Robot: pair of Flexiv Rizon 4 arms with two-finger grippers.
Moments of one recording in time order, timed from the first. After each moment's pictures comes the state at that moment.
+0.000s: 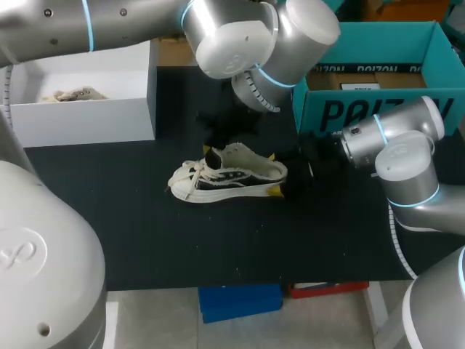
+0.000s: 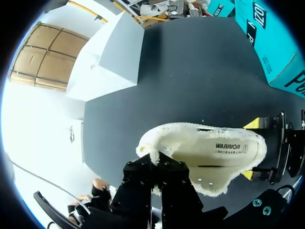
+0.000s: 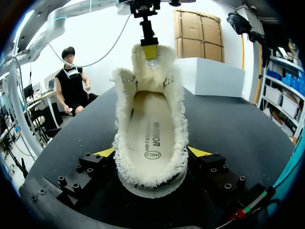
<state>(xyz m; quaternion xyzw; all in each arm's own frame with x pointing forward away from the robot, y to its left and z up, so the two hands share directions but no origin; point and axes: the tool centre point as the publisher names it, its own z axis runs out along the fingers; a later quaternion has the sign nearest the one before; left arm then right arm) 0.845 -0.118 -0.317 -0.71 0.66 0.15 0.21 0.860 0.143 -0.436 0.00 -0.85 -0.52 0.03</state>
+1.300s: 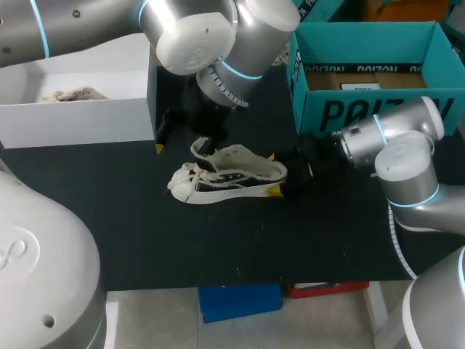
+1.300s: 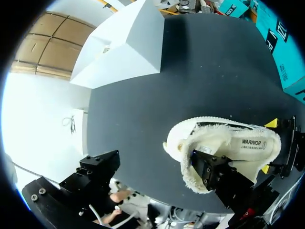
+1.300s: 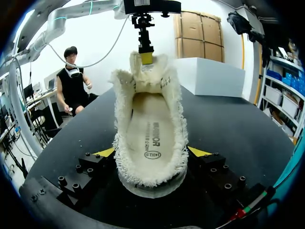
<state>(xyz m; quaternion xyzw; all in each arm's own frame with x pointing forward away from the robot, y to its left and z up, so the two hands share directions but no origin) 0.830 -0.061 -0.308 -0.73 0.63 0.16 0.18 0.860 0.143 -0.436 0.00 -0.85 -0.52 0.03</state>
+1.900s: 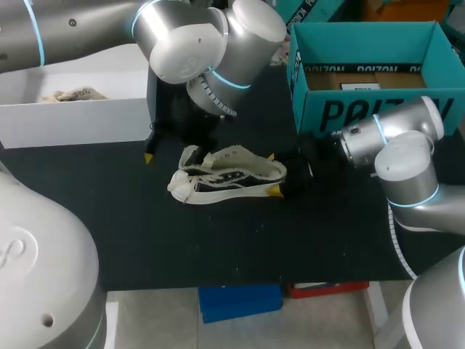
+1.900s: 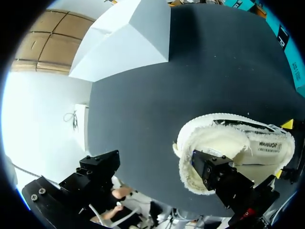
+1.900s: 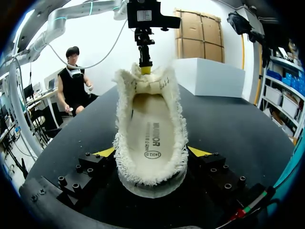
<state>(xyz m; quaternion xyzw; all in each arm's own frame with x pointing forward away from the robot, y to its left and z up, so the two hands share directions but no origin) 0.825 -0.036 -0.332 -0.74 0.62 0.19 0.18 0.860 0.144 -0.436 0.00 -0.85 -0.52 0.03</state>
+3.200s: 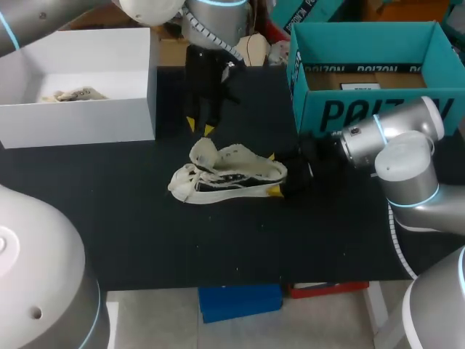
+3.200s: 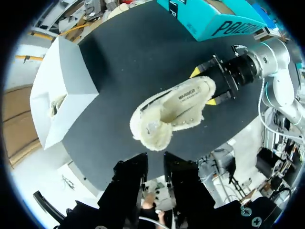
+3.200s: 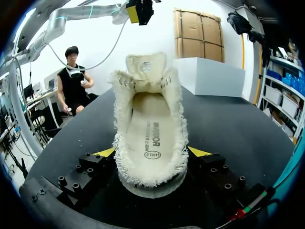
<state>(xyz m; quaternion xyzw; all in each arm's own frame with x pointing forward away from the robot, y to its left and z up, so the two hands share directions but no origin) 0.826 -0.120 -0.235 -0.50 0.86 0.09 -0.03 0.860 0.143 -0.436 0.00 -0.85 -0.52 0.03</state>
